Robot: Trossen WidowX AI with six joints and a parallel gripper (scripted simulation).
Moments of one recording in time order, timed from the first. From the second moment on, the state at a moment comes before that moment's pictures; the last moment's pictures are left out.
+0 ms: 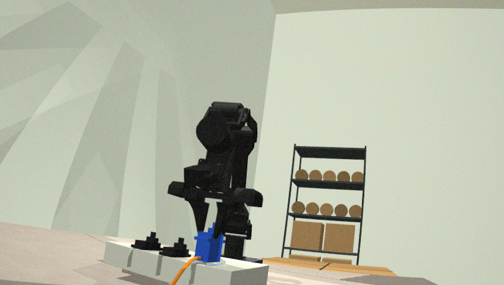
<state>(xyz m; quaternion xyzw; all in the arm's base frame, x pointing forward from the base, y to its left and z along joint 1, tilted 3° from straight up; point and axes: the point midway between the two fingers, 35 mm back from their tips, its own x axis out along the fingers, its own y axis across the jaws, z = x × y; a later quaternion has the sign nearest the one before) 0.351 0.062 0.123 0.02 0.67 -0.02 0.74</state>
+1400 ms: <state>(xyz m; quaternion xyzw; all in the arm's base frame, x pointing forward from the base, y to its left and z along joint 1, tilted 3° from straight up) 0.354 0.062 0.090 0.02 0.67 -0.02 0.74</state>
